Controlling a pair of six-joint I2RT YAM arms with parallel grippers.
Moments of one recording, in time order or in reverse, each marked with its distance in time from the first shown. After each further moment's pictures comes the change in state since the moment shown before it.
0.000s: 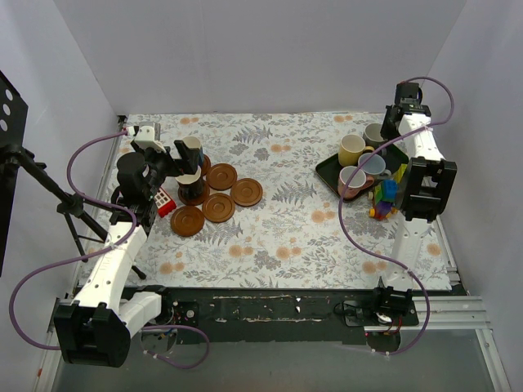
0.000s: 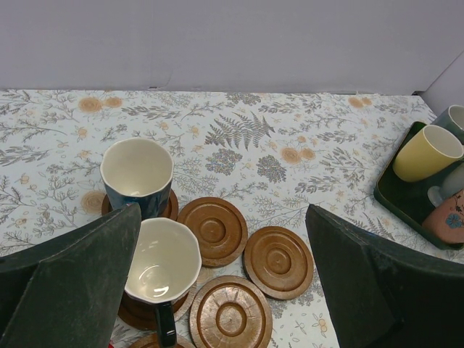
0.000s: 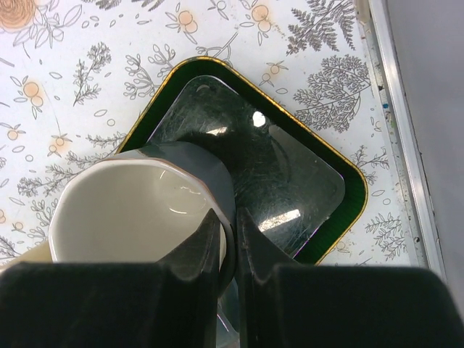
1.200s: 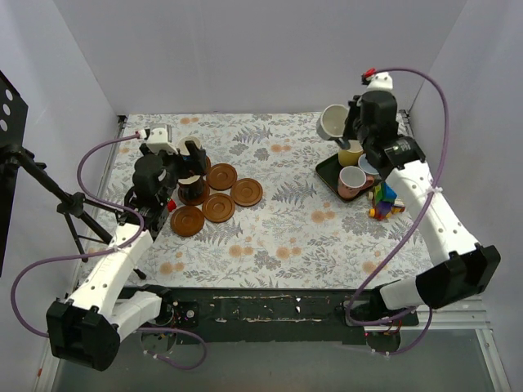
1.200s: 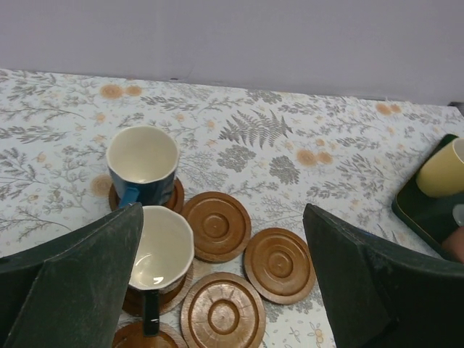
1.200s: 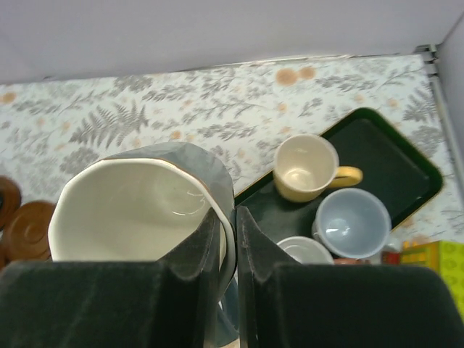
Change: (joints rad) left arm -0.134 -0.010 0.003 -0.036 -0.285 -0.016; right arm 0.423 -0.814 -0.519 0.236 0.182 0.077
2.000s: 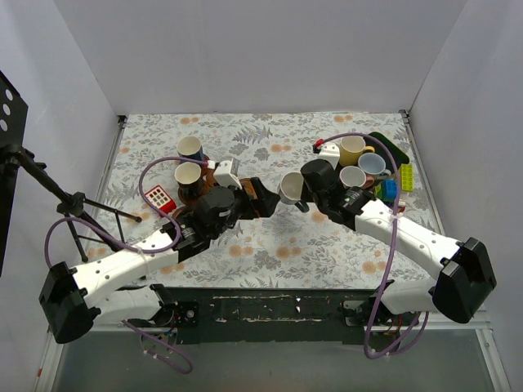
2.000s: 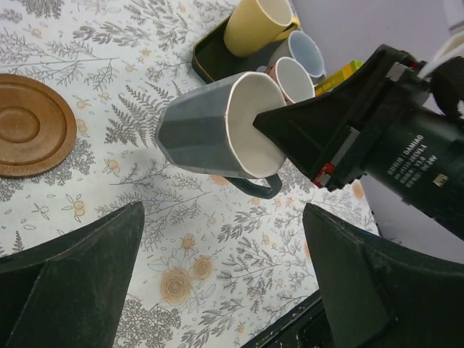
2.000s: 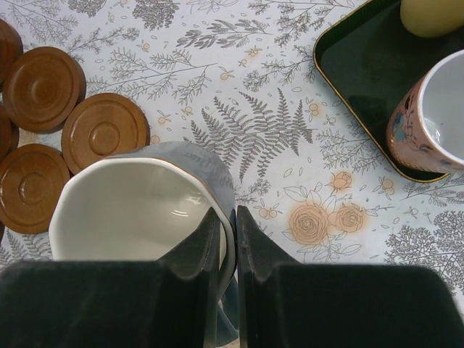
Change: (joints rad) left arm -0.700 0.069 -0.011 -0.086 -0.224 -0.485; right arm 0.459 -0.118 -0.523 0.106 0.211 0.339
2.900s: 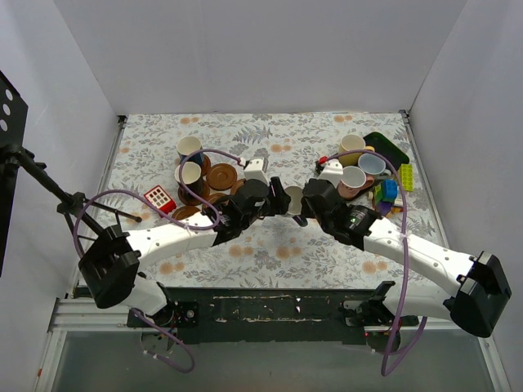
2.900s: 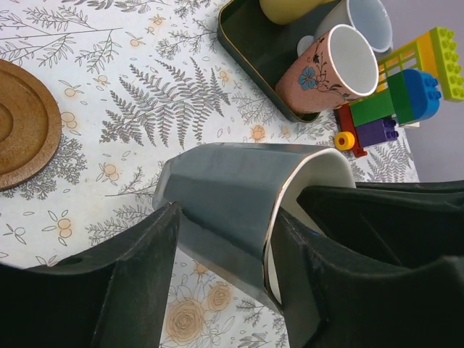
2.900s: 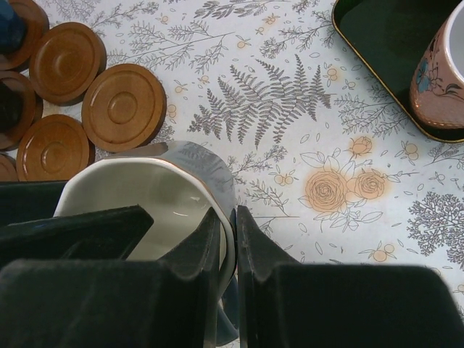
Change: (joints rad) left arm -0.022 0.359 0.116 0.079 -0.031 -0.002; right arm 0.105 -0.137 -0.152 0.020 0.050 0.098
